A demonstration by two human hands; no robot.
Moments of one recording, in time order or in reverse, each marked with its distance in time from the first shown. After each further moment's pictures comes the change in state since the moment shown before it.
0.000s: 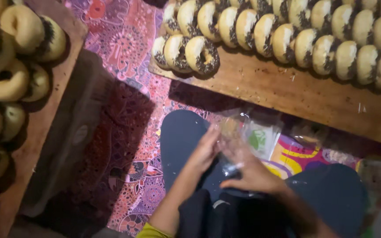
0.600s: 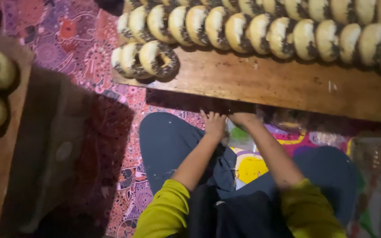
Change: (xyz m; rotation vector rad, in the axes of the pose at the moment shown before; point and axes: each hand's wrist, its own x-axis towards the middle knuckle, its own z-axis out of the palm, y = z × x) left_hand 0.131 -0.118 0.049 2.152 -0.108 0.089; right_hand 0.000 0.258 0.098 -0.404 0.018 0.444
